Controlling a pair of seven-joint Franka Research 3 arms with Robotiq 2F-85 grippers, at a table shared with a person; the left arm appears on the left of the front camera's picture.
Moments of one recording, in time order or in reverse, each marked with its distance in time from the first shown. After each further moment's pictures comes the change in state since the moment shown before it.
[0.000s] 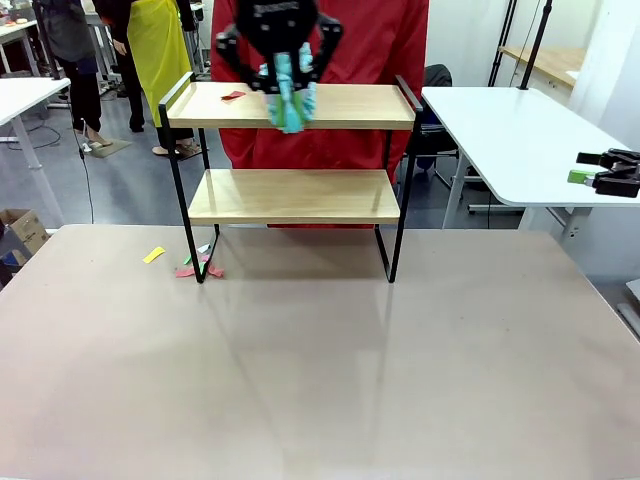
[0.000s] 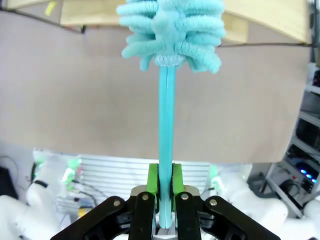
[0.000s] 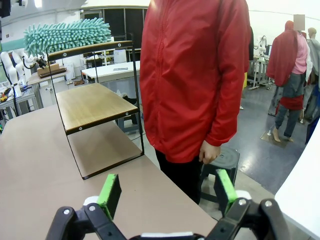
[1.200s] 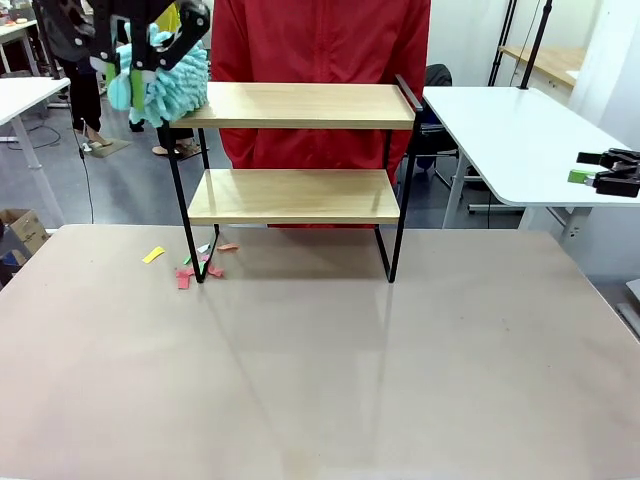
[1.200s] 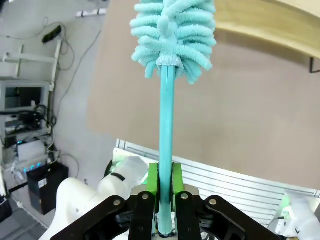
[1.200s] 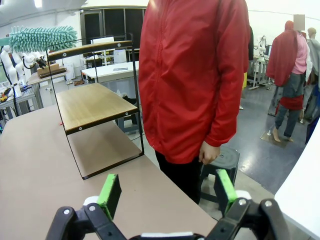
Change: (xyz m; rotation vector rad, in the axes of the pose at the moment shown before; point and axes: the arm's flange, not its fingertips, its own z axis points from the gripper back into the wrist) left arm -0.095 0.068 0.048 0.396 -0.204 0.018; right arm 0.000 0.000 0.000 0.000 0.000 0.000
